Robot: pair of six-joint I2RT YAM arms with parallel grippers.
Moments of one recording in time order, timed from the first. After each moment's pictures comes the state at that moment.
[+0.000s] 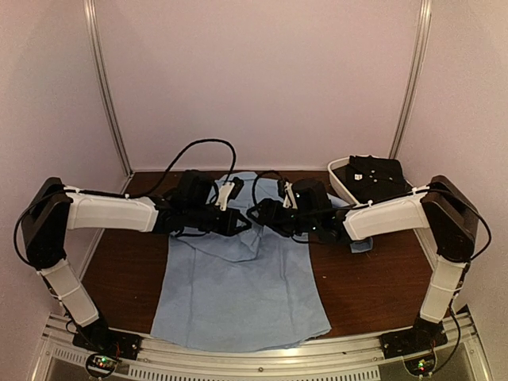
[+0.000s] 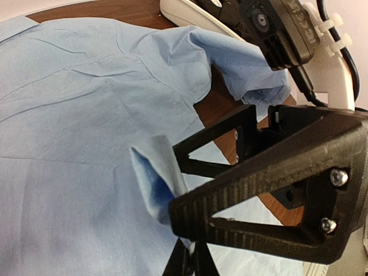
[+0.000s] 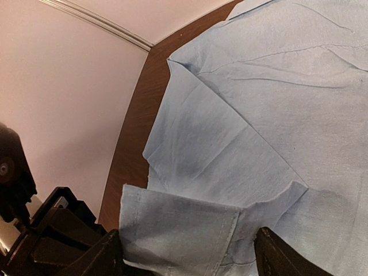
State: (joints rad) left arm -0.77 1.70 1.05 0.05 0.32 -0.39; right arm 0.81 1.83 1.08 0.35 -0.14 0.91
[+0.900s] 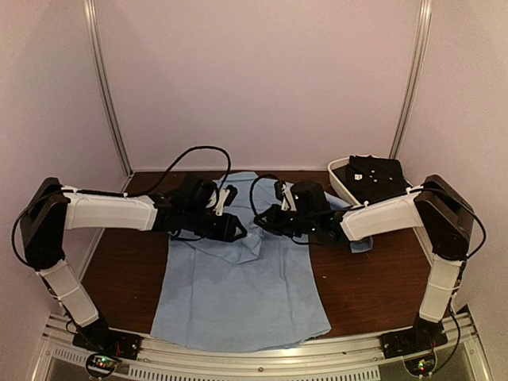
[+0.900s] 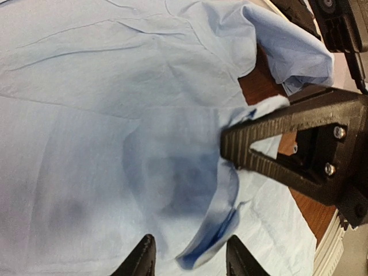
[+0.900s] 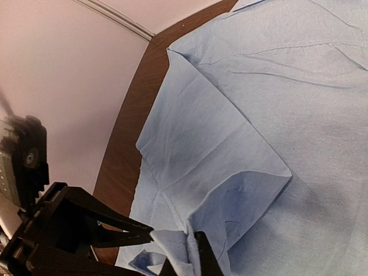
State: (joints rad) left arm -0.78 1.71 1.07 -0.10 0.23 -0.45; right arm 0.80 1.87 1.08 0.37 -0.18 0.86
